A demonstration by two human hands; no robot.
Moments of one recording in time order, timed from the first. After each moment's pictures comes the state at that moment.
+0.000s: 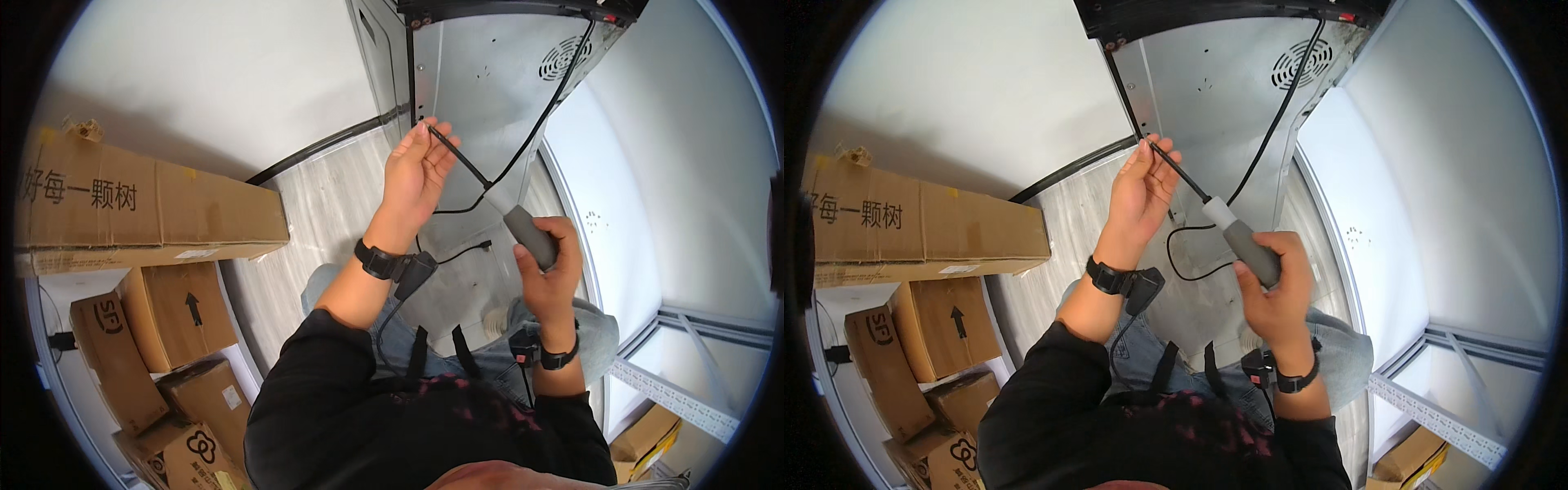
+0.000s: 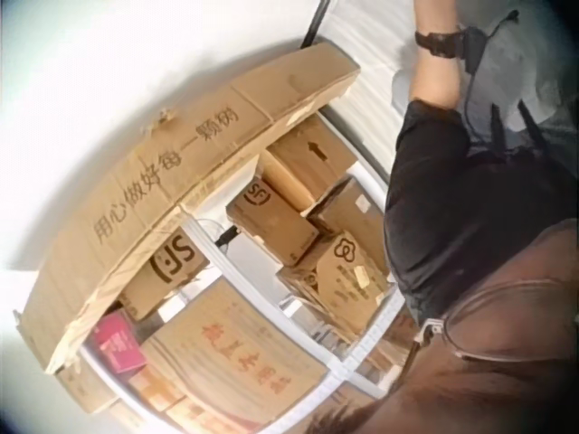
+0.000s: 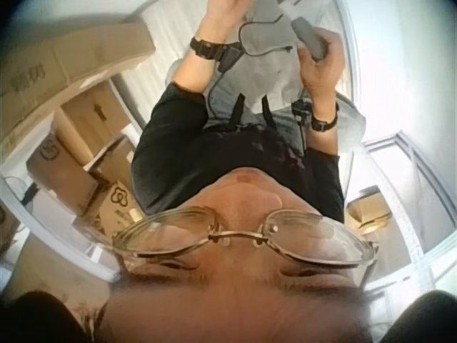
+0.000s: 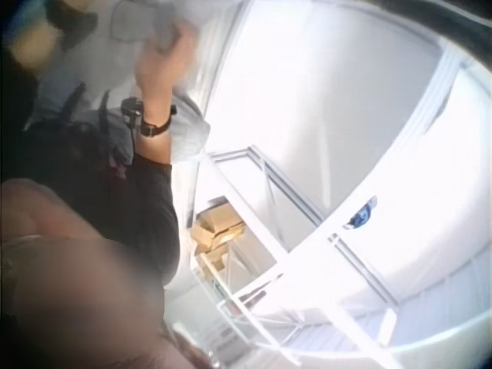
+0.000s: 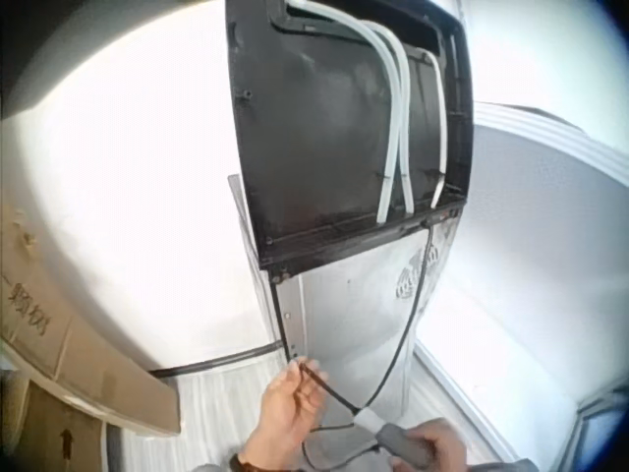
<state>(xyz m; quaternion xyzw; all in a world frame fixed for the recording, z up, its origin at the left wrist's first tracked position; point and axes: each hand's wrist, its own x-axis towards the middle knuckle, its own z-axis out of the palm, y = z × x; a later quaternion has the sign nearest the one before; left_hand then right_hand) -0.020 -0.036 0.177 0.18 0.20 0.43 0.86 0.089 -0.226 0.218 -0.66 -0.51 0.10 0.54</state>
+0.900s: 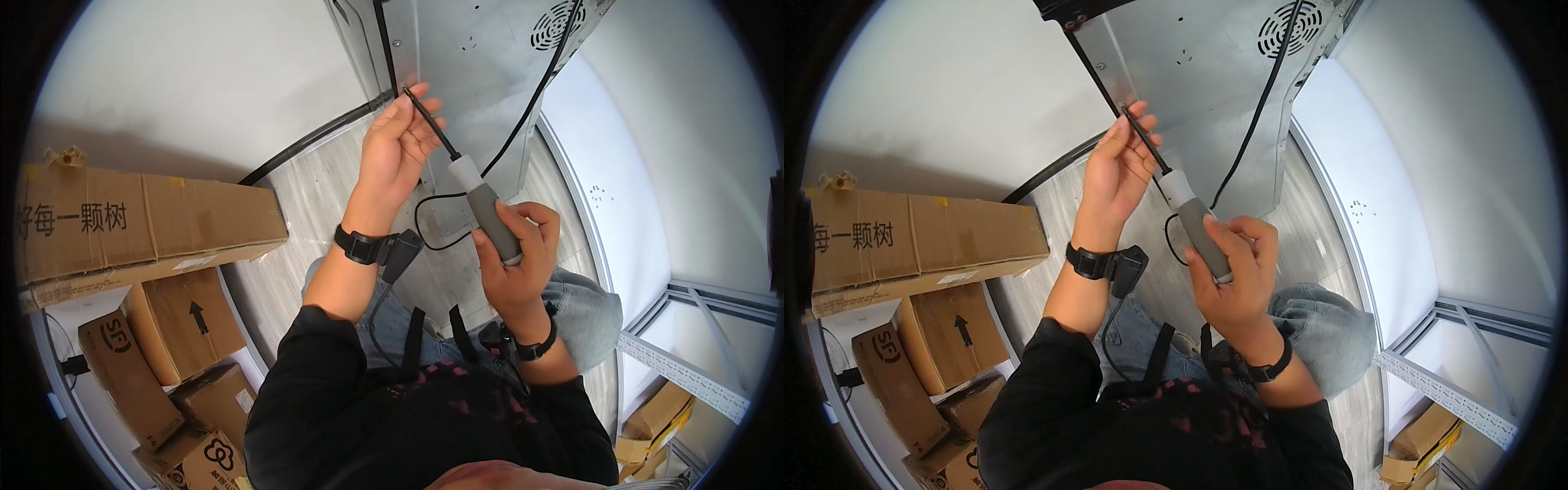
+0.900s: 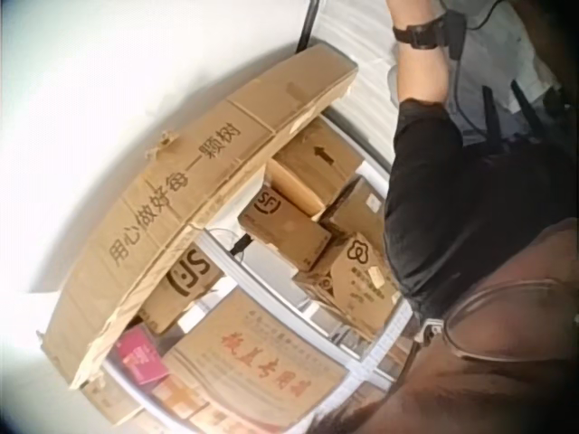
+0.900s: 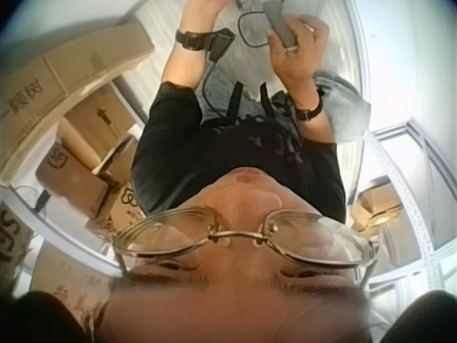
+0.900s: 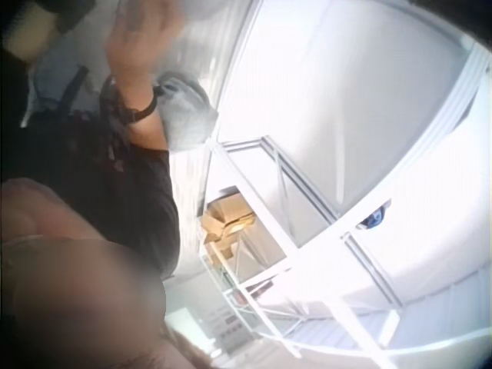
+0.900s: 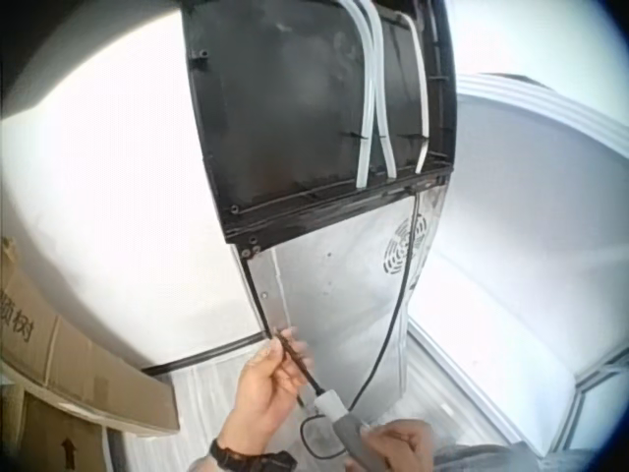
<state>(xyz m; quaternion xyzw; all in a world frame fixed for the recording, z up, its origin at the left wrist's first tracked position) -0.028 -0.016 0.180 0.24 0.16 0.39 0.88 0.047 -0.202 0.205 -0.66 -0.54 -0.08 0.52</state>
